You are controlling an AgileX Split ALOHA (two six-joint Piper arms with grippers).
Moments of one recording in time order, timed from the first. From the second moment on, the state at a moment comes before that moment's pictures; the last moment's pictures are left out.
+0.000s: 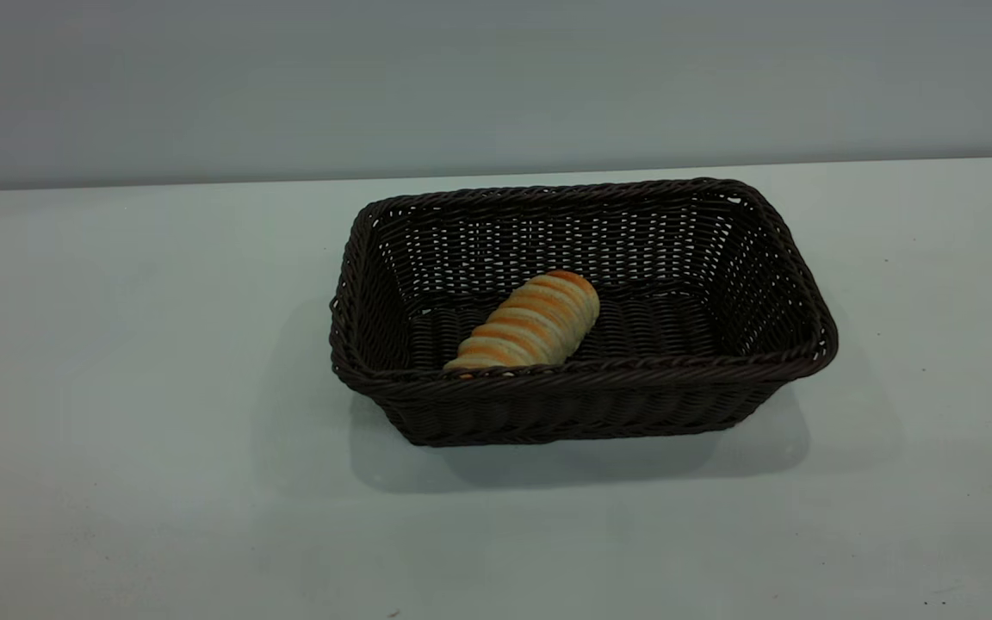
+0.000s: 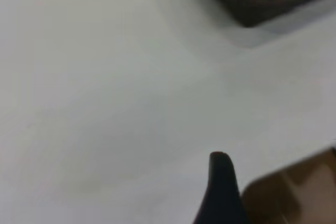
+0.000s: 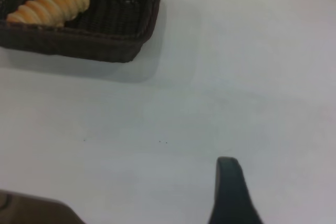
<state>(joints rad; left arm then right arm) -0.28 -0.02 -0.49 0.00 1.13 0.03 0.10 -0.02 -0.47 0.06 1.14 -0.11</state>
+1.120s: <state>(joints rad) -0.13 -0.02 -0.49 0.00 1.13 0.03 0.10 -0.02 -0.47 0.06 1.14 -0.11</state>
